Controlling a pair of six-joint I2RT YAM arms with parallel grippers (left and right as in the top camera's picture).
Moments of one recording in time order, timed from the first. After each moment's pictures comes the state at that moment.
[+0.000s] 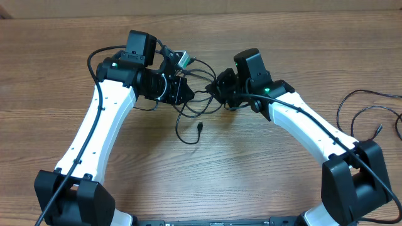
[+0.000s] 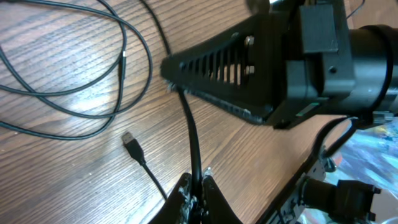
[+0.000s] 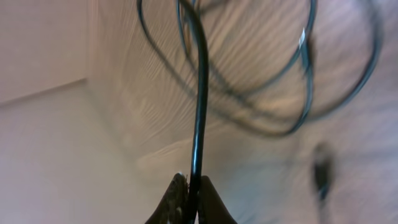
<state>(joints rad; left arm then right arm) -0.23 1.66 1.50 -1.03 0.65 -0.01 0.45 1.74 1.23 -0.33 -0.41 1.33</state>
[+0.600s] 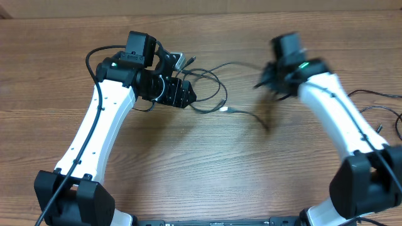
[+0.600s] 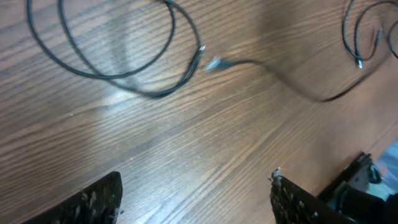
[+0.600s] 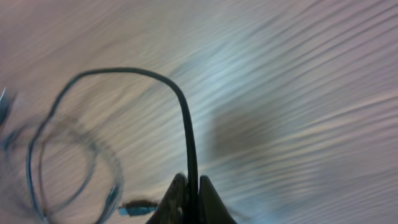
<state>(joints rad) -0.22 1.66 1.50 -1.05 0.50 0.00 0.19 1.73 1.47 -0.87 0.14 0.61</state>
